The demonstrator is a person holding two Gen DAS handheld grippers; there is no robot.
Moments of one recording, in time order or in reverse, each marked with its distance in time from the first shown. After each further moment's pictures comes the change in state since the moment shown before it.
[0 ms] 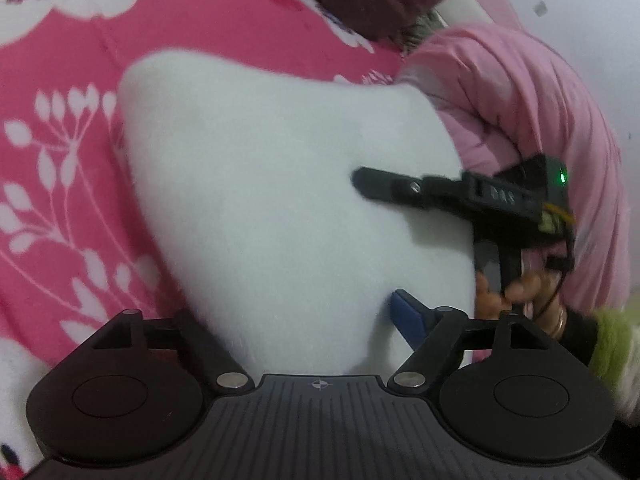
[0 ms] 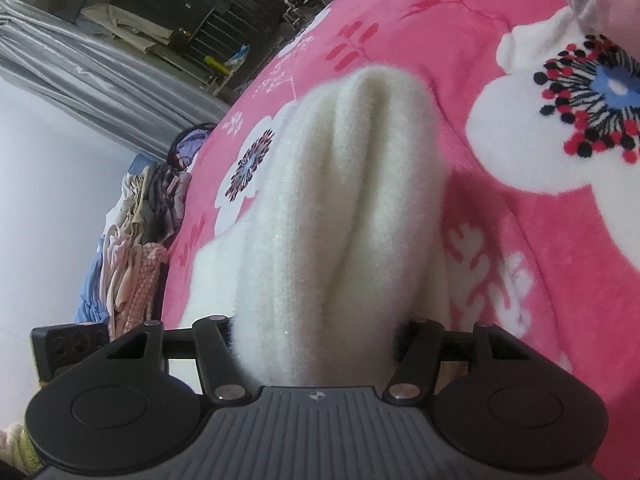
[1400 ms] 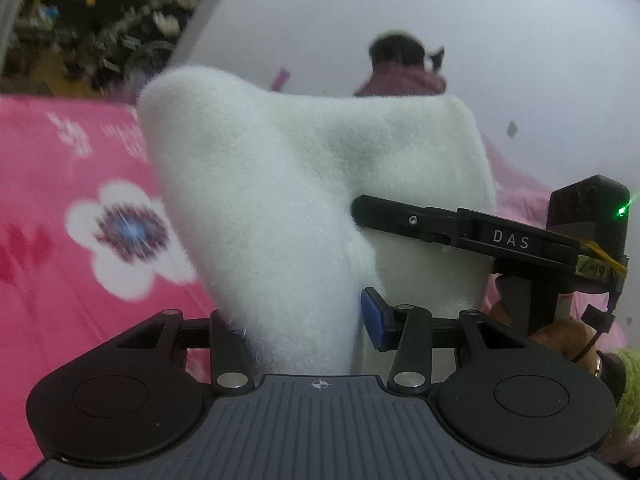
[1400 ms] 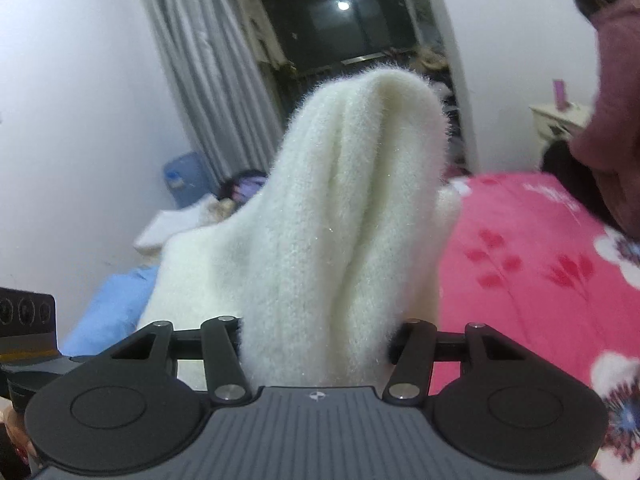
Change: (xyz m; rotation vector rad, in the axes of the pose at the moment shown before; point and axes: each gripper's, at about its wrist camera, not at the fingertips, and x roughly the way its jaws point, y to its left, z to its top) left arm -0.222 -0.091 0.006 0.169 -0.555 0.166; right arm -0.030 0.310 0.023 -0.590 -0.265 -0.082
